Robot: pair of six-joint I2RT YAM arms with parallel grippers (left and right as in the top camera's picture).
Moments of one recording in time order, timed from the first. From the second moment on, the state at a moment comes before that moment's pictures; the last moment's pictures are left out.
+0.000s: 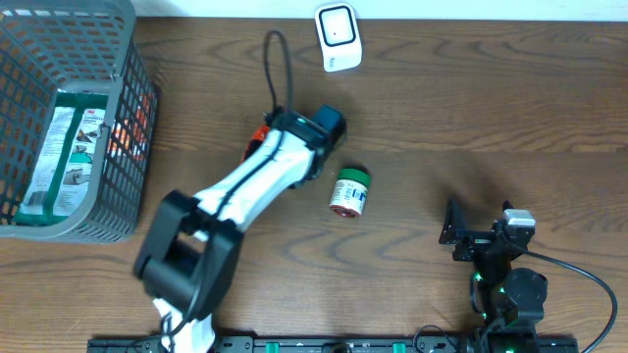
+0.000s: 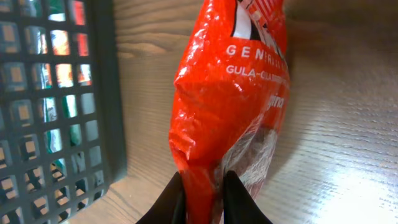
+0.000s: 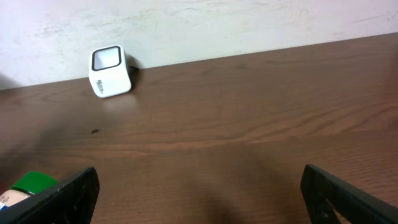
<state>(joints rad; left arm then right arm) -0.60 1.94 1.42 -1.16 -0.68 -0.49 0.01 0.11 0.01 -0.05 -0.01 0.18</state>
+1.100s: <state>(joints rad) -0.48 1.55 1.48 -1.16 -0.34 -0.44 0.01 0.11 0.01 -0.05 -0.01 0.18</state>
